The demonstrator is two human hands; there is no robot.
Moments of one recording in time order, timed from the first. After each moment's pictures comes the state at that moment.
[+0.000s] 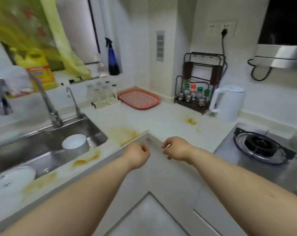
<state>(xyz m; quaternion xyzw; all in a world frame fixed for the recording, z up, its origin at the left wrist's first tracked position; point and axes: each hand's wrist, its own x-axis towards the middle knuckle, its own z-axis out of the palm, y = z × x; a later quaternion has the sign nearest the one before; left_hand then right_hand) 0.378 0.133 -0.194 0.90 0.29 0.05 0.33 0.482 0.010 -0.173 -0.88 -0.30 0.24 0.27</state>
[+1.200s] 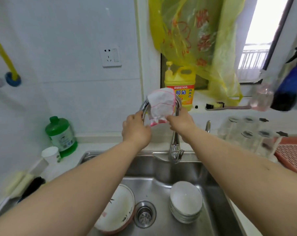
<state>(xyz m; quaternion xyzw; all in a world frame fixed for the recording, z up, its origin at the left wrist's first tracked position) 0.235 0.664 -0.112 0.69 0.65 0.30 0.12 0.382 0.670 -0.105 -0.66 -0.48 0.31 0.49</state>
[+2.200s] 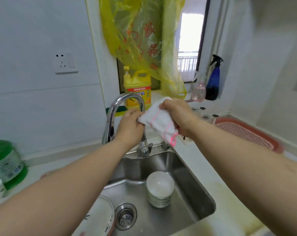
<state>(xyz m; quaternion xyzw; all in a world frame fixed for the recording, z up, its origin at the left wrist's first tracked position) 0.251 0.647 -0.100 0.83 0.38 0.35 0.23 0.386 0.570 -0.050 -0.61 -0.42 0.28 0.61</state>
